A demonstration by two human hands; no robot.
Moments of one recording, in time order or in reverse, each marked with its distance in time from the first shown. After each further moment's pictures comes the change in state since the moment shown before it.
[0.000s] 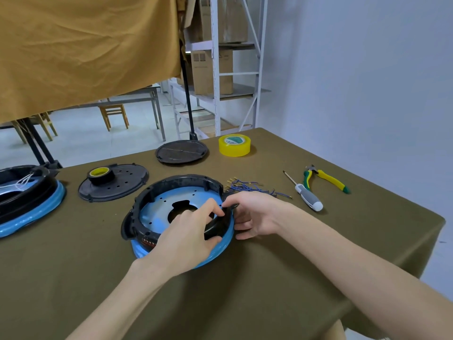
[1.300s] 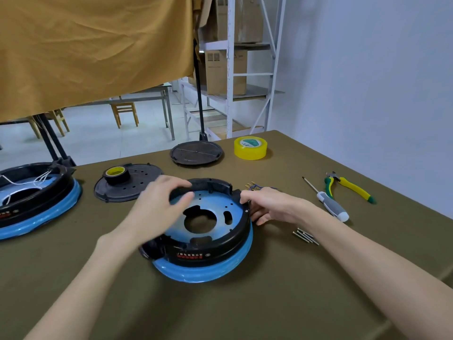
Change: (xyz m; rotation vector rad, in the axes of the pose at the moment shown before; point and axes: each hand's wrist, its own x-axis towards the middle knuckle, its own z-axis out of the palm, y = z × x) left_hand 0.025 -0.087 -0.065 -0.143 0.195 -0.089; right_hand 0.048 -0.025 -0.011 -0.423 -0.025 -0.231
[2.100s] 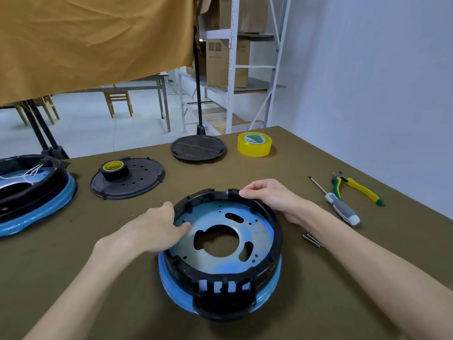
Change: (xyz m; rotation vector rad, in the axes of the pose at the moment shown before) left_hand -0.001 -0.009 -0.004 0.265 -0.546 -0.421; right_hand 0.013 -0.010 0.006 0.078 0.103 -0.185
